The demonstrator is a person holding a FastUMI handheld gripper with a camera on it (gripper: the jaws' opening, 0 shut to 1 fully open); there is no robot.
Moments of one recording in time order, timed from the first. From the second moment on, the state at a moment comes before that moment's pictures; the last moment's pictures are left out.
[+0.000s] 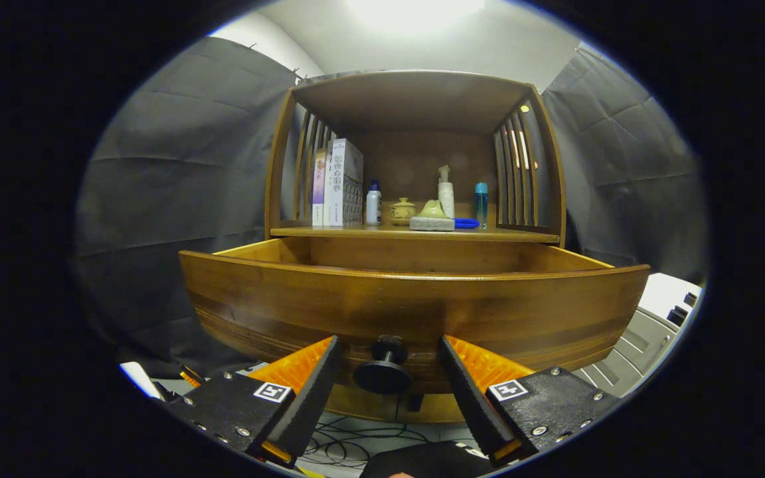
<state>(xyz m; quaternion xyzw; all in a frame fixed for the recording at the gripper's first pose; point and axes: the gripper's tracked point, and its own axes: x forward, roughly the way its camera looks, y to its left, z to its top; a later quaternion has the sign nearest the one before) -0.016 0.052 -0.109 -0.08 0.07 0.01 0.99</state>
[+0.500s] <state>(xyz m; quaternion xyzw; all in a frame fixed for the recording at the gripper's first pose) 0.002 0.042 -0.108 -0.10 0.06 -0.01 0.99</state>
